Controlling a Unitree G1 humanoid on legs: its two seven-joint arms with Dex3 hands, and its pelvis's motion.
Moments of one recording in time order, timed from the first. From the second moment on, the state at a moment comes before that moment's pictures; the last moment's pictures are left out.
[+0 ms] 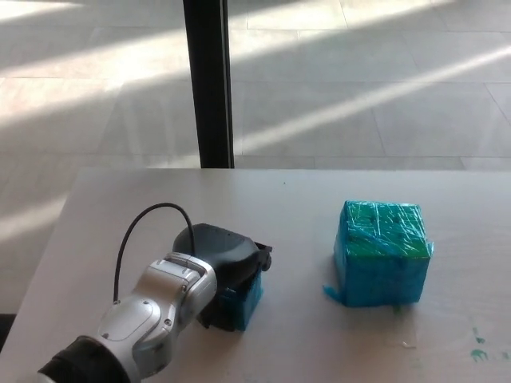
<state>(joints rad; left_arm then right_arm) -0.73 0.39 -0.74 0.46 0.84 0.18 -0.29 0.14 -0.68 -0.15 0.50 -0.06 0.20 0.38</state>
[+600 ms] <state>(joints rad) -0.75 0.38 -0.65 0.43 0.84 0.28 -0.47 0.11 -0.68 -0.14 0.58 -0.07 0.18 0.38</state>
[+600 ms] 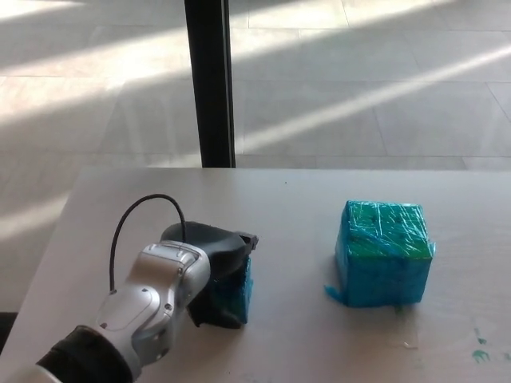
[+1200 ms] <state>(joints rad) -0.71 0.39 -0.07 0.31 0.61 0.16 -0.31 0.11 -0.68 -0.14 0.54 -0.07 0.18 0.38</state>
